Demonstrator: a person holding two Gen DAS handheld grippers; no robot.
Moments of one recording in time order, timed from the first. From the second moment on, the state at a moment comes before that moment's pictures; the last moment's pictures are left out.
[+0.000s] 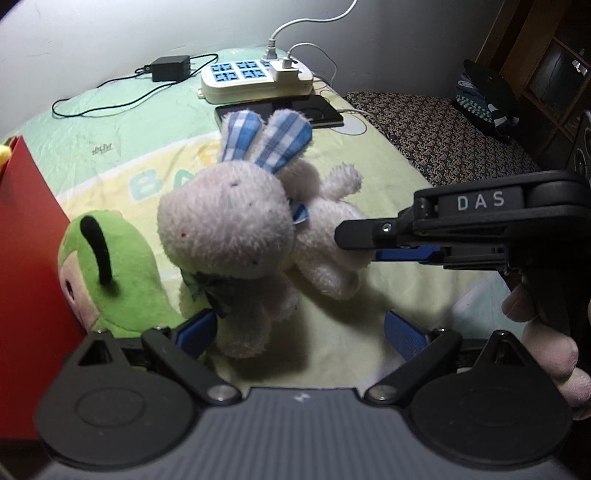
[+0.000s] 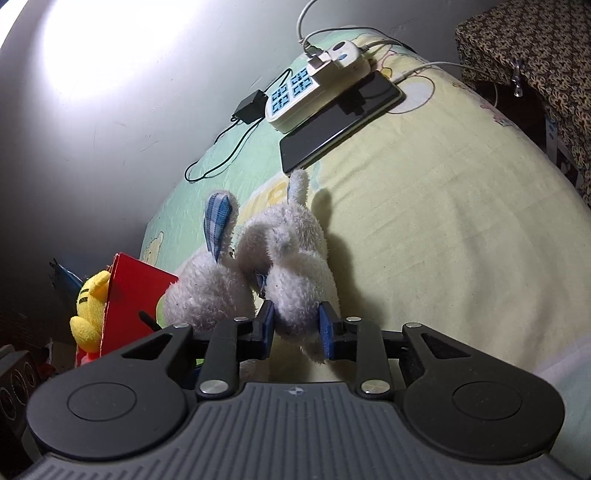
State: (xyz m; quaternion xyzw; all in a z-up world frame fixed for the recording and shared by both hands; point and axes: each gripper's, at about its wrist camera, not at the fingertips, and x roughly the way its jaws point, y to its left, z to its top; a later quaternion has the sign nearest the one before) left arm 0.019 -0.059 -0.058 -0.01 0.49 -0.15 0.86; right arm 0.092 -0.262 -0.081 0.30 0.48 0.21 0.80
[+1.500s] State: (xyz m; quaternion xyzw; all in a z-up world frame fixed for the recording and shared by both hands) left arm 0.048 -0.096 -0.087 -0.05 0.51 -0.28 0.81; right arm 0.080 -0.320 -0.107 0.36 0.50 0.20 0.76
